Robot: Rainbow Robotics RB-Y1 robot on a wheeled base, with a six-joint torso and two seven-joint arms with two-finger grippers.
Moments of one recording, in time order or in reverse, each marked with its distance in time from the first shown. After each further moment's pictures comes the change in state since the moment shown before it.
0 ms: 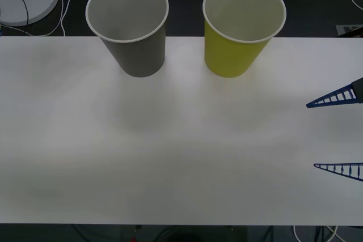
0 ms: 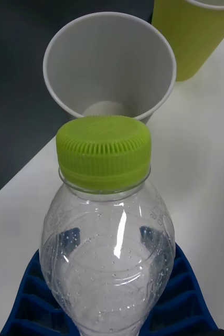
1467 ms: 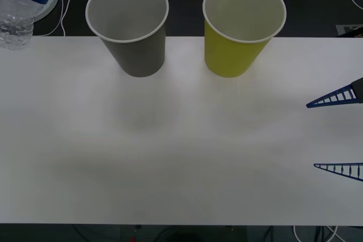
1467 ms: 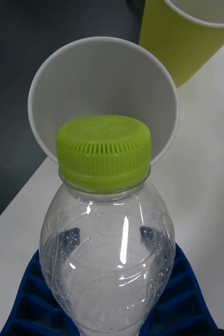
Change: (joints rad) right arm 0.000 0.000 0.000 0.000 0.000 0.000 0.000; left arm -0.747 -0.091 -0.648 0.353 -0.081 -0.098 0.022
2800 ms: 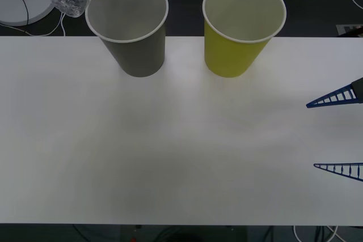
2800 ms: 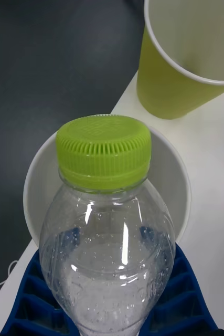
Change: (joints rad) right arm 0.000 0.000 0.000 0.000 0.000 0.000 0.000; left arm -0.486 -0.353 -0.350 0.427 -0.167 0.000 -0.032
